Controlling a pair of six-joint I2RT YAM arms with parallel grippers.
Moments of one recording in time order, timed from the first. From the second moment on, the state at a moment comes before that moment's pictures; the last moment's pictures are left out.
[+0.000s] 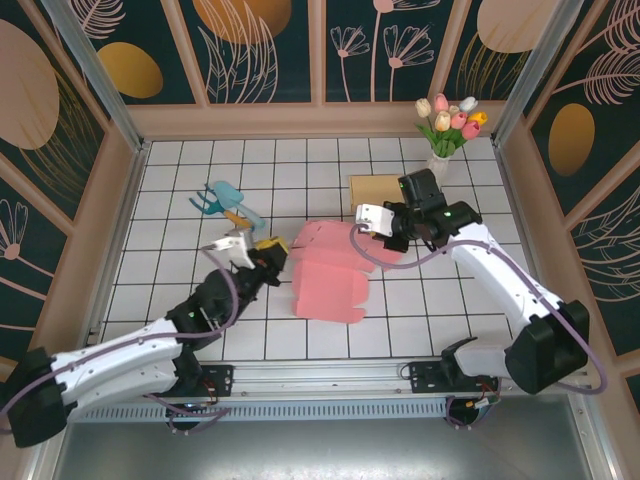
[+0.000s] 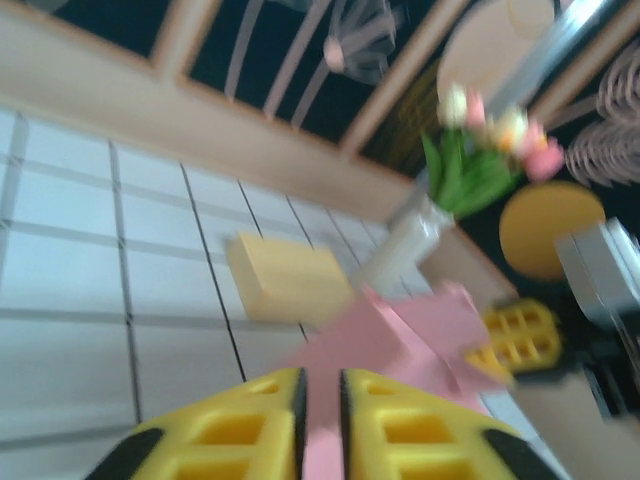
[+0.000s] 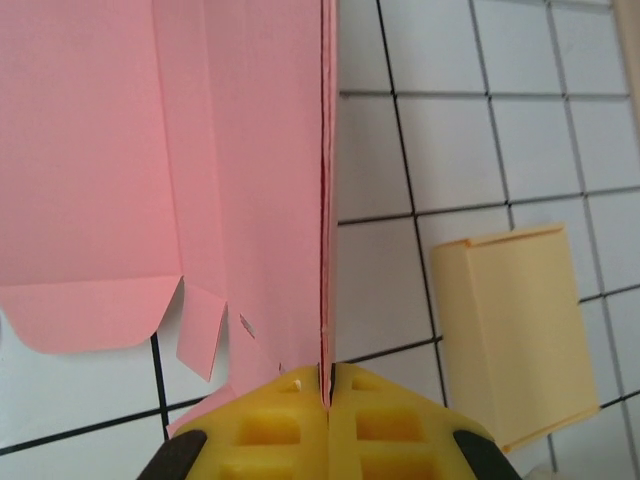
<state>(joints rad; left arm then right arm) -0.99 0.89 0.39 0.39 -0.40 -0.67 0.46 1.30 1.11 -0.75 -0.28 -1.02</state>
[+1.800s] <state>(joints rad) -0.90 1.39 0.70 0.30 -0.26 -0.59 0.60 1.24 0.96 -0.63 -0.09 -1.02</state>
